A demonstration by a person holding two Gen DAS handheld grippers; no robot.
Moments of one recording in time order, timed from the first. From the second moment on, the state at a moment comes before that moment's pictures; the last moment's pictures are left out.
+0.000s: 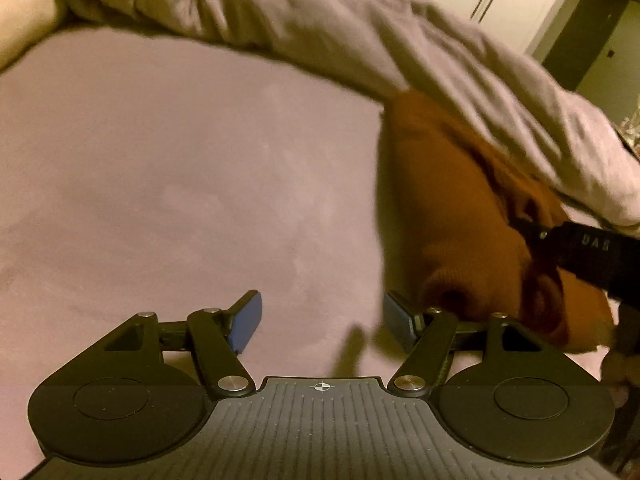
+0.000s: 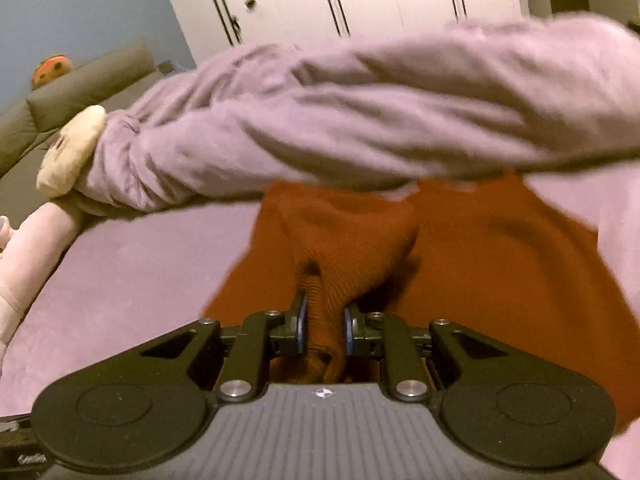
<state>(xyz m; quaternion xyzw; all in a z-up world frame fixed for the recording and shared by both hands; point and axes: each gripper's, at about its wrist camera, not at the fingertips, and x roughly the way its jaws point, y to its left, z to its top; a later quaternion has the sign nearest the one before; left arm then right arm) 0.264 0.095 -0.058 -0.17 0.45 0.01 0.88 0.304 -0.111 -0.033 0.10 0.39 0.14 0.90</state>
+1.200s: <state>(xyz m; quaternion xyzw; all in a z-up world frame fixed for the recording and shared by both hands) 0.277 0.069 -0.055 -0.09 0.46 0.01 0.88 0.330 -0.138 -0.045 0.25 0.44 0.20 0.84</state>
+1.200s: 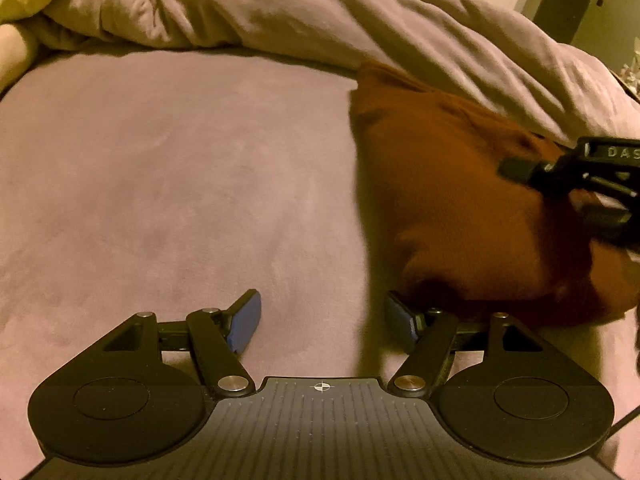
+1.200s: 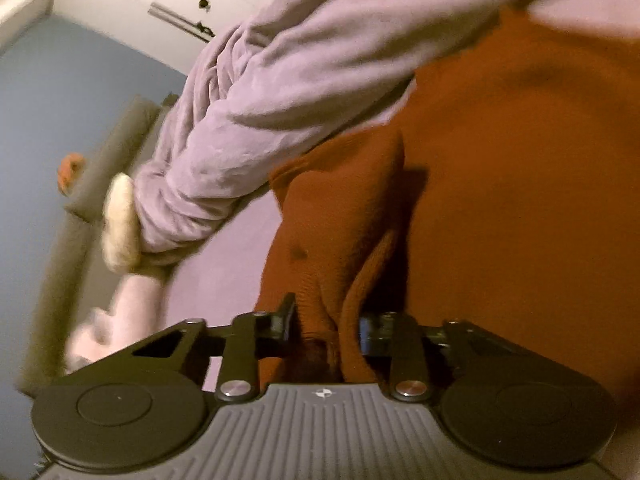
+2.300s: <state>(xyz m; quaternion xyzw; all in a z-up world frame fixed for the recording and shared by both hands) 0.278 -0.040 -0.042 -0.03 0.45 -0.06 0.89 0.221 -0.283 -0.052 0.42 0.37 0.09 0.83</state>
